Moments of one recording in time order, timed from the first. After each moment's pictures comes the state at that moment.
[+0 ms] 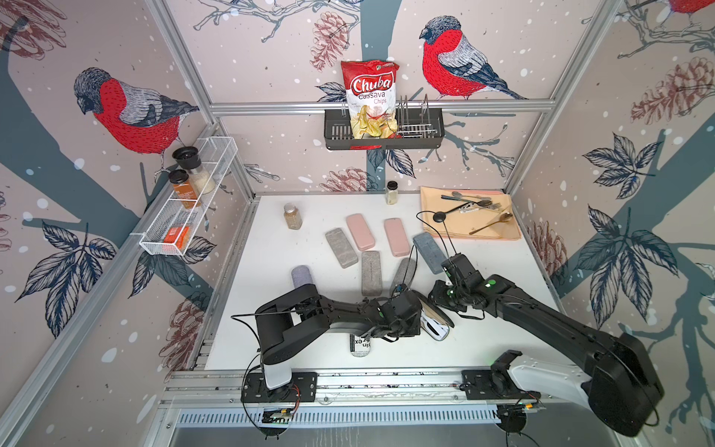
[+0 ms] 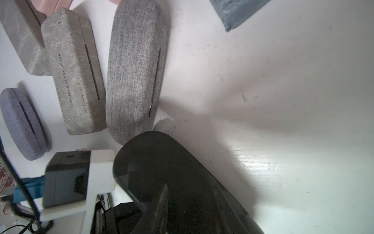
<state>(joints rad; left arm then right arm) -1.17 1.81 0.89 0.02 0.10 -1.10 0.65 1.14 0.70 -0.64 -0.10 0.78</state>
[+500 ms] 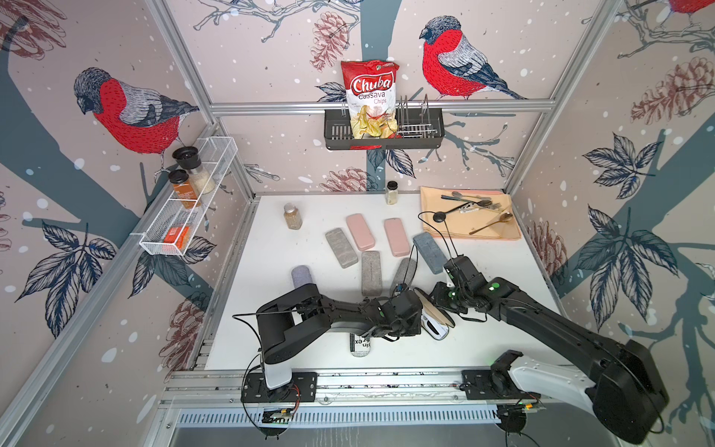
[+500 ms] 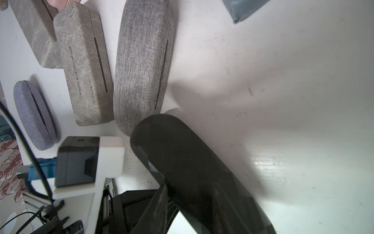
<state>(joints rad) -1.17 1.82 0.90 0.02 0.10 -1.10 0.65 1.11 0.68 -0.64 -0.13 0.78</state>
